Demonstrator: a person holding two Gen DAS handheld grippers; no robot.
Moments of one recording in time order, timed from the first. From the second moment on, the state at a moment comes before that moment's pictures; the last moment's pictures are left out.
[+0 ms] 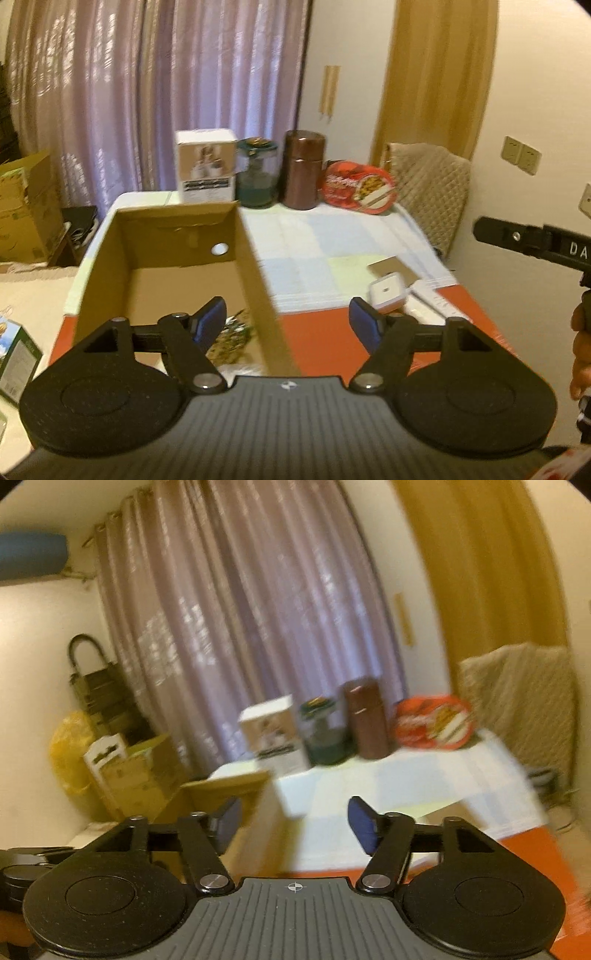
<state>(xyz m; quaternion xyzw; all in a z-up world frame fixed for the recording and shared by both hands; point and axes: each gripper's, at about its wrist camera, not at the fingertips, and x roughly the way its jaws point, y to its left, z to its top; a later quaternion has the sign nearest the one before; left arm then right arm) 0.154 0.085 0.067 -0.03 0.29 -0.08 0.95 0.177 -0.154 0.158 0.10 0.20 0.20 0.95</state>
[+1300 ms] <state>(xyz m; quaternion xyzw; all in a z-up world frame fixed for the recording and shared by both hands) 0.295 -0.074 -0.086 0.03 0.37 -0.14 0.92 0.296 -0.256 -0.026 -0.04 0.33 0.20 0.92</state>
